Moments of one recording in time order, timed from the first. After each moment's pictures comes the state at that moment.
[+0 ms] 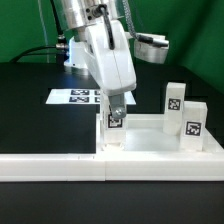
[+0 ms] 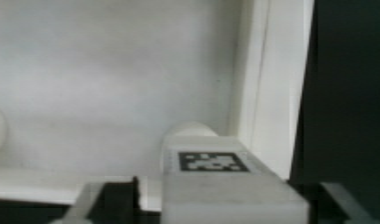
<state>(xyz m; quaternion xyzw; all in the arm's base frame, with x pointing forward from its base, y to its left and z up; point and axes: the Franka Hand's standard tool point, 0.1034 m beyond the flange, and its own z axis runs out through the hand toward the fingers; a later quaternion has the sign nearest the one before) 0.667 -0.009 0.079 -0.74 0.66 0.04 0.12</state>
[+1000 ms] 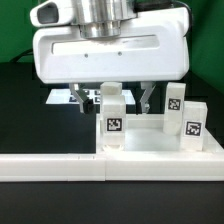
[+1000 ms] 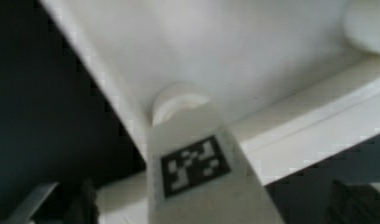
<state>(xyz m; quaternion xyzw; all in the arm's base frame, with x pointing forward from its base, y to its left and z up) 0.677 -0.010 0.086 -0.99 0.15 -0.03 0.05</state>
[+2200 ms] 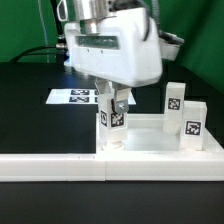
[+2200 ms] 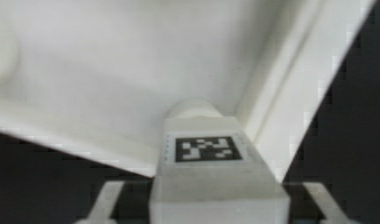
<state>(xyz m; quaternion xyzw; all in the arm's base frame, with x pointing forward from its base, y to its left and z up) 0.663 -0.015 0.083 -0.76 0.64 0.01 0.11</state>
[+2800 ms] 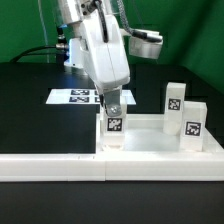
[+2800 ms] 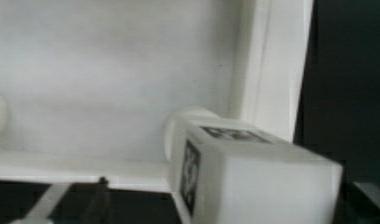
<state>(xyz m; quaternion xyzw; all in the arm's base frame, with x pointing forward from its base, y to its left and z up) 0.664 -0.015 0.084 -0.78 0.62 0.01 0.11</state>
